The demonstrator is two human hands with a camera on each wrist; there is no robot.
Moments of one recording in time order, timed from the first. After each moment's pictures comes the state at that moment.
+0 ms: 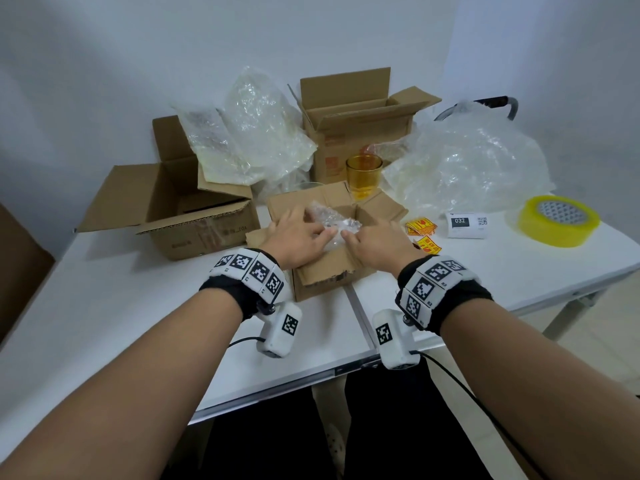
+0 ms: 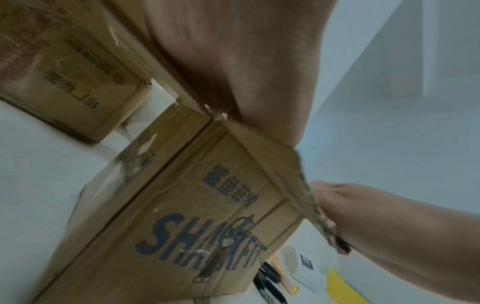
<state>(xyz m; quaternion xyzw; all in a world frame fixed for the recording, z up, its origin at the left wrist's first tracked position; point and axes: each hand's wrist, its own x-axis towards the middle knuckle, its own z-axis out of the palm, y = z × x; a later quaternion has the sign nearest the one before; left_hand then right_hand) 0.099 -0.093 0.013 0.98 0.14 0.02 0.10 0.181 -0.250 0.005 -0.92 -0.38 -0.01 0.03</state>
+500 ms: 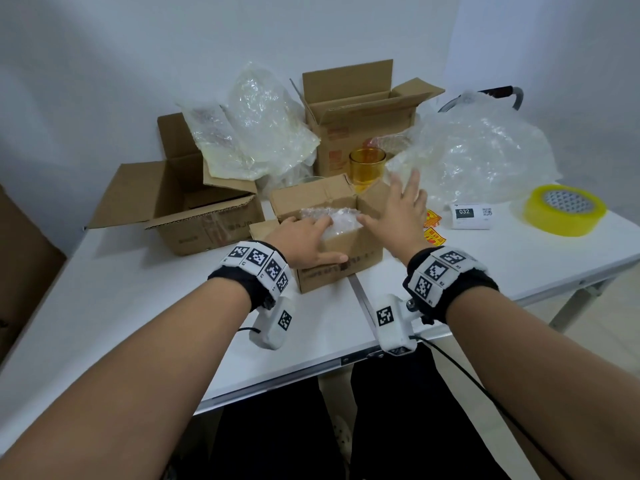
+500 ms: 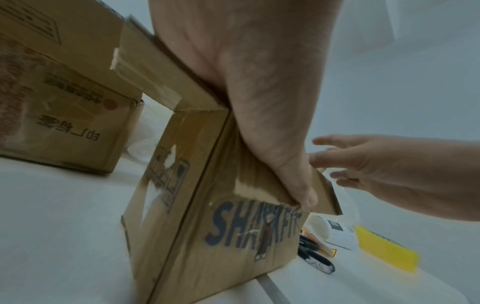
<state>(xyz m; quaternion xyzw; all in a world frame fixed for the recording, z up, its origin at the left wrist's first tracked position) 0.092 -0.097 0.012 1.00 0.06 -0.05 -0.03 0.193 -0.259 0.003 -0.92 -0.22 -0.07 0.32</state>
